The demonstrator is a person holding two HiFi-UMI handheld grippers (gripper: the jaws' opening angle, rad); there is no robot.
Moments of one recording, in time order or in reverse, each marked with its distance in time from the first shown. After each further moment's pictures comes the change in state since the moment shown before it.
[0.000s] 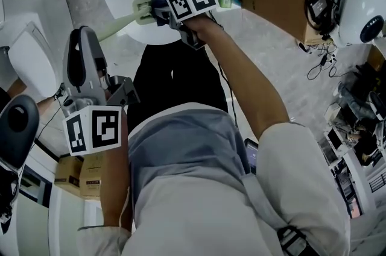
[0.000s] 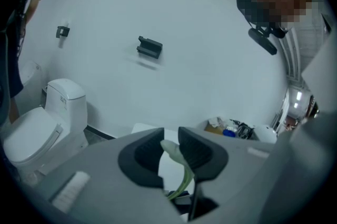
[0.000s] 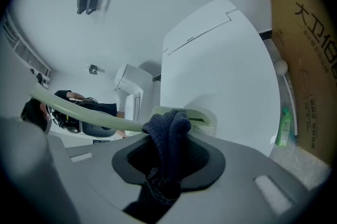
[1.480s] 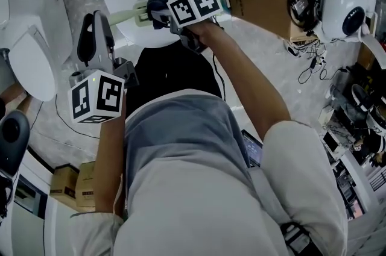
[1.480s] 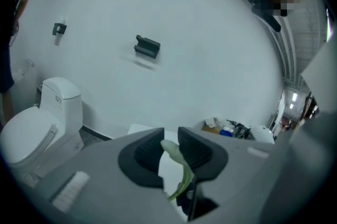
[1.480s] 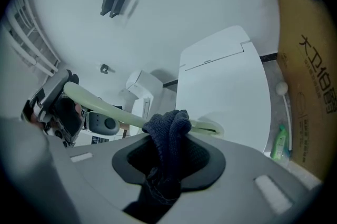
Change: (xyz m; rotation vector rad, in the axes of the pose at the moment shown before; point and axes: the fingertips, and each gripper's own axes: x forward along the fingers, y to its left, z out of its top) left arm -0.001 -0.003 0.006 -0.001 -0.015 -0.050; right arm -0.066 0.067 0.016 -0.116 -0.075 0.003
